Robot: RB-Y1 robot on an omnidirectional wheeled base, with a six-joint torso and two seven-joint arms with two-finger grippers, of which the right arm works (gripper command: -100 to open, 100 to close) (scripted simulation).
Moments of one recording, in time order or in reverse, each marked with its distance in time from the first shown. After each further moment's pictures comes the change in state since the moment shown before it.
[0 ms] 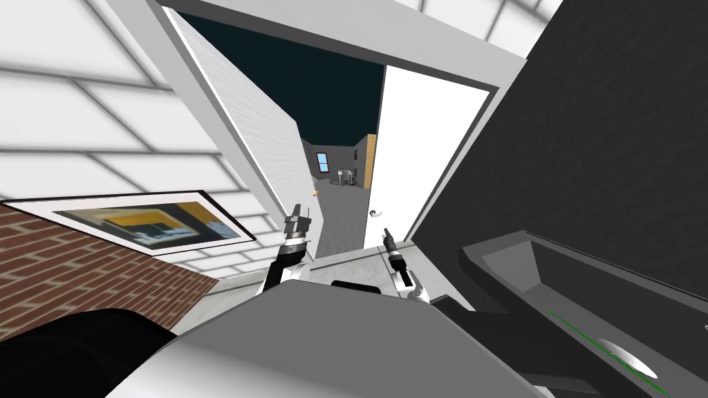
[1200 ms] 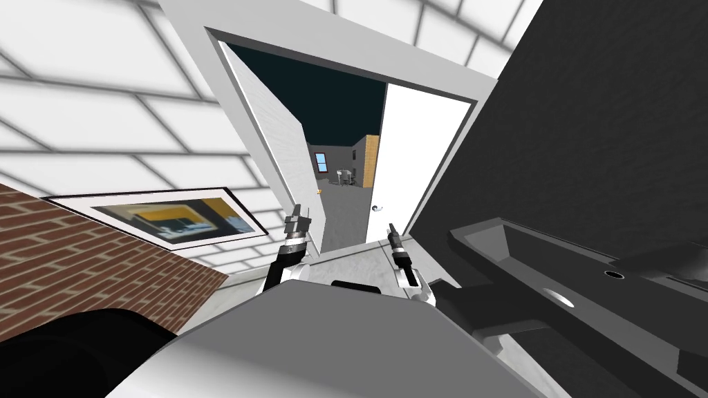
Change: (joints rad) arm 0.101 0.000 -0.011 -0.289 -0.046 0.073 0.080
